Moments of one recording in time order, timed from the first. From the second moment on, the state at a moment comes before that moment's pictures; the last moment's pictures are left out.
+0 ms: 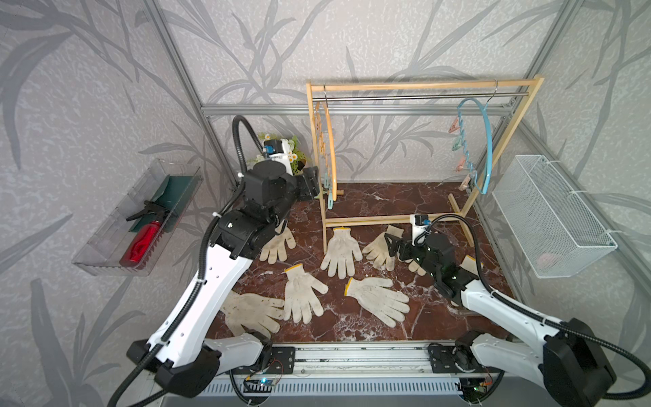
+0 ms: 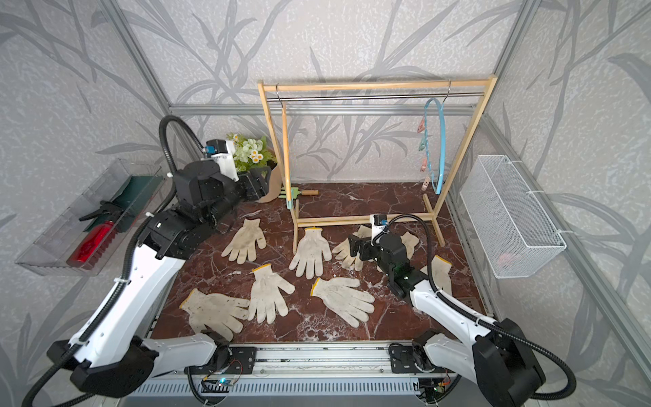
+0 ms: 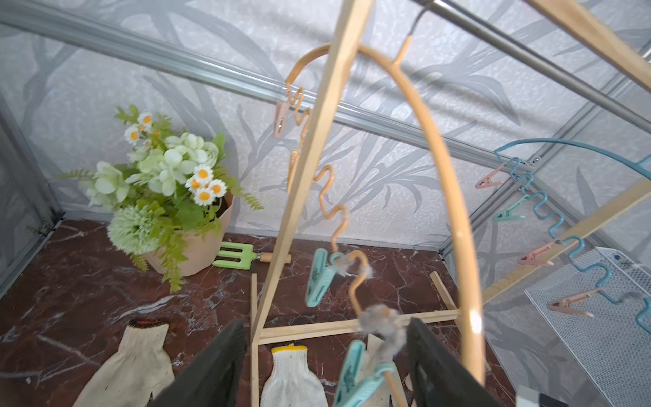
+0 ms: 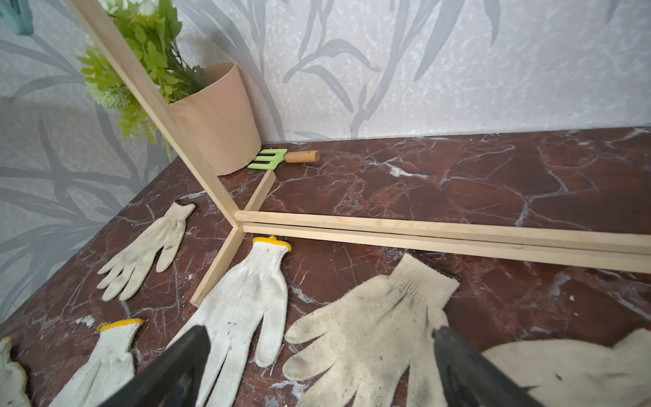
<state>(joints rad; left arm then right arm) -0.53 1.28 1.71 -0.66 -0.25 -0.42 0.54 1.14 0.57 0.26 0.08 0.31</state>
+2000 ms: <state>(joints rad) -0.43 1.70 2.27 -1.01 0.17 -0.05 0.51 1.57 1.57 -0.20 -0.21 0.03</state>
